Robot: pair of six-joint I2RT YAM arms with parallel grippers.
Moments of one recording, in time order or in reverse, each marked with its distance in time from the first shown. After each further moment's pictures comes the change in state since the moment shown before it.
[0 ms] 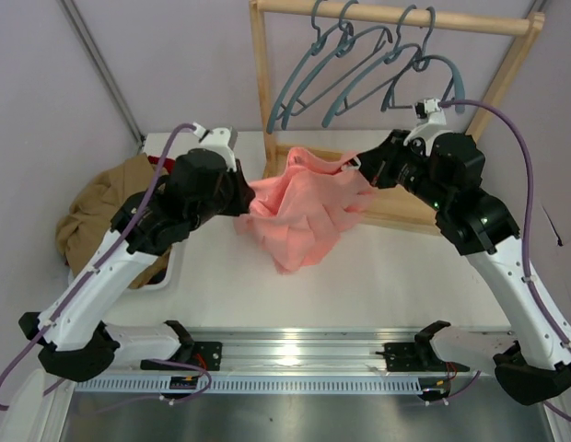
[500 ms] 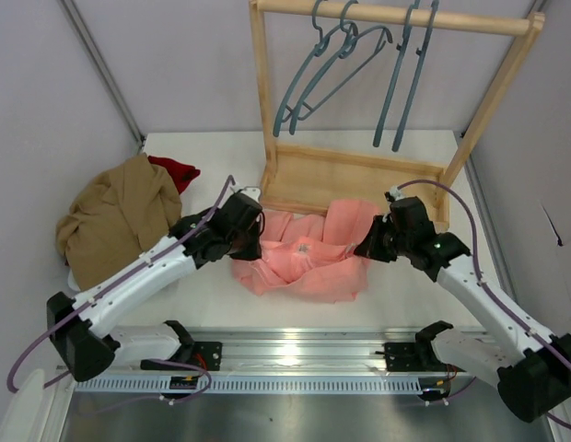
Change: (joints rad) left arm 0.004 -0.034 -0.547 0.053 0.150 -0.103; right arm -0.056 -0.143 -0.646 -0.131 -0.087 0.120
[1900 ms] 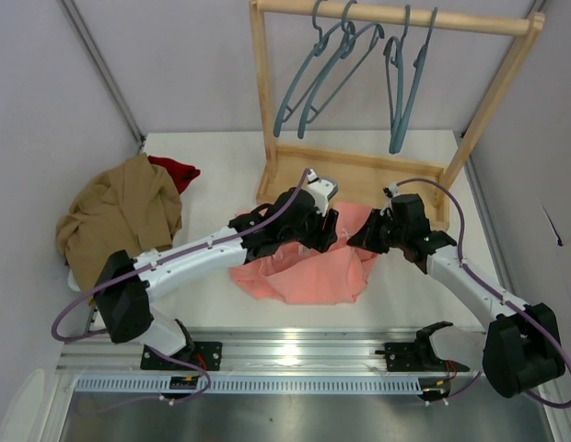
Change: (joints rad) left arm -0.176 0.325 0.082 0.593 0.120 0.264; right arm -0.128 0.181 -0.144 0.343 -0.174 0.028
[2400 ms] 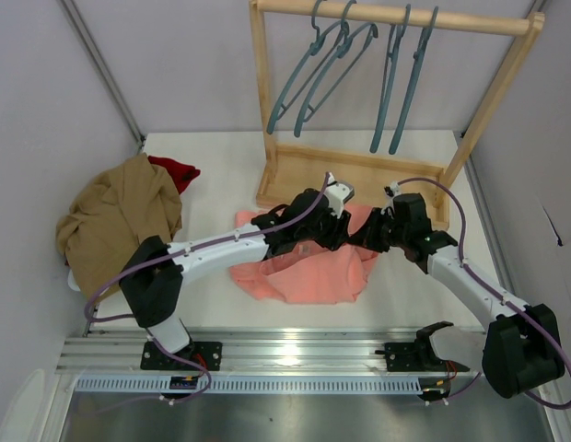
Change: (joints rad) left arm 0.006 0.169 0.019 0.200 0.084 0.064; right arm -0.010 -0.009 -0.004 0.017 -0.020 -0.001
